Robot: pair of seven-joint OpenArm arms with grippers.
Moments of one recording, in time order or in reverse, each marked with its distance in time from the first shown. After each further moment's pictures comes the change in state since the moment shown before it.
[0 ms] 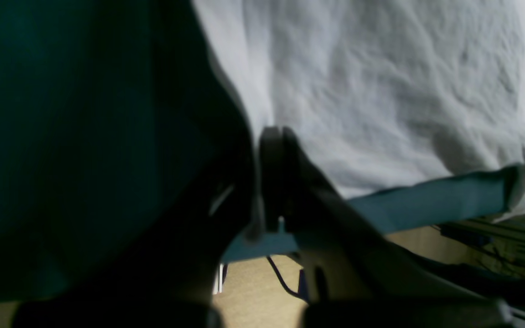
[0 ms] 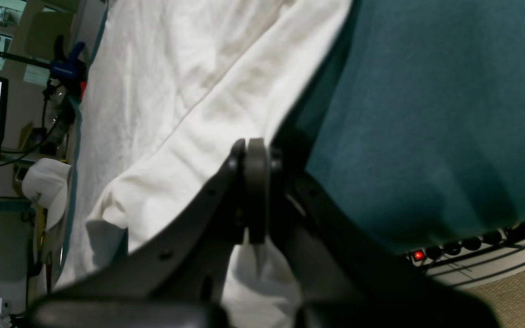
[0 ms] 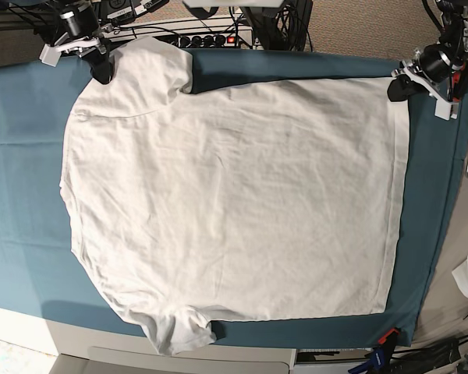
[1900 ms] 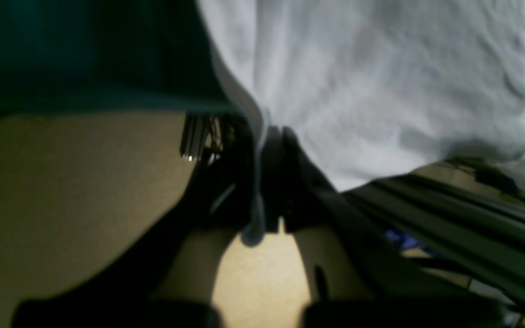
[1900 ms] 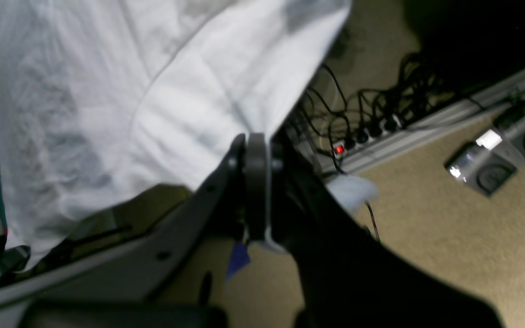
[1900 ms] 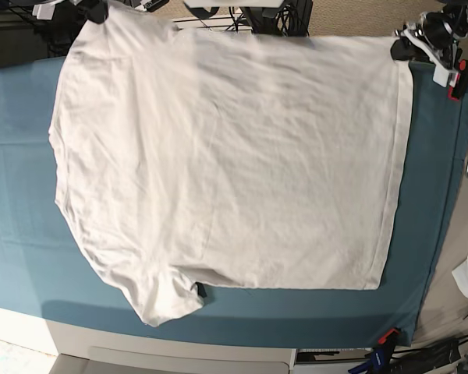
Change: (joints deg) left arm 12.4 -0.8 -2.3 5.8 2.2 -1.1 3.9; right arm -20.1 -0.3 4.0 9.6 1.6 1.2 -5.3
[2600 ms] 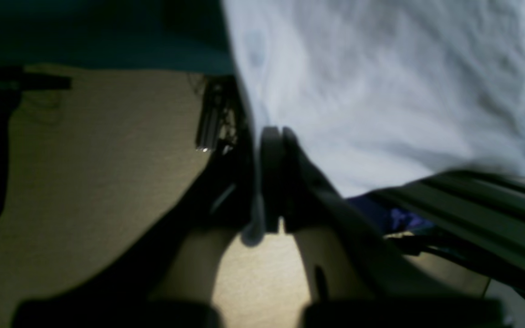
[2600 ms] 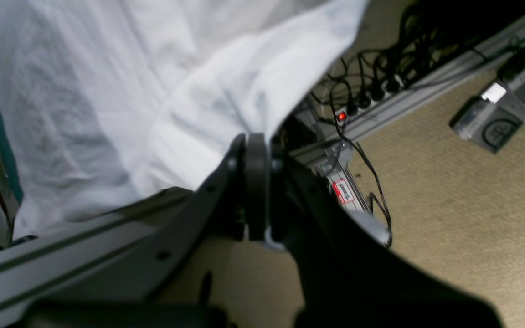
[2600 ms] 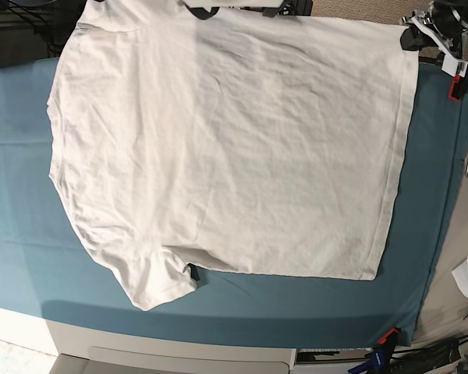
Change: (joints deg) left arm 5.7 0.0 -4.6 6.1 -1.2 -0.2 0.5; right arm -6.2 0.2 0.0 0.0 6.2 0.7 -2.1
